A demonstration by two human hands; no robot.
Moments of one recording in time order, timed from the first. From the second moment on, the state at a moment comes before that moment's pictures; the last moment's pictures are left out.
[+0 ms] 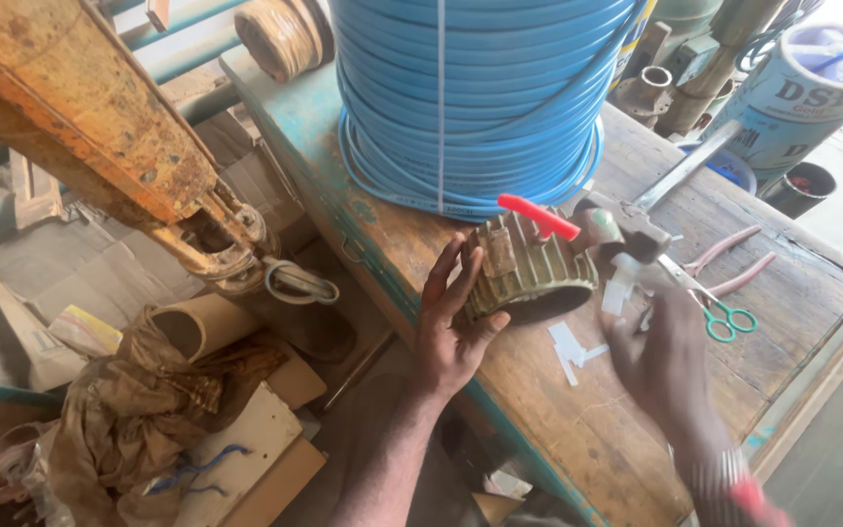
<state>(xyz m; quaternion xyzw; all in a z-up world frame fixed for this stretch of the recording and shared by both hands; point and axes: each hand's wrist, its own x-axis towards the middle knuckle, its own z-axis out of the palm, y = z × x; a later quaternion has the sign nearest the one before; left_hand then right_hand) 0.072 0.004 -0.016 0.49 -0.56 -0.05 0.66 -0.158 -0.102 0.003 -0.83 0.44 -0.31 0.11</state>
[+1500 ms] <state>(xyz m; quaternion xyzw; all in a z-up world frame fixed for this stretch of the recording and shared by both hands) 0.063 -0.031 0.017 0.50 -0.54 -0.25 0.63 -0.148 -0.120 0.056 -0.84 0.32 -0.34 0.28</state>
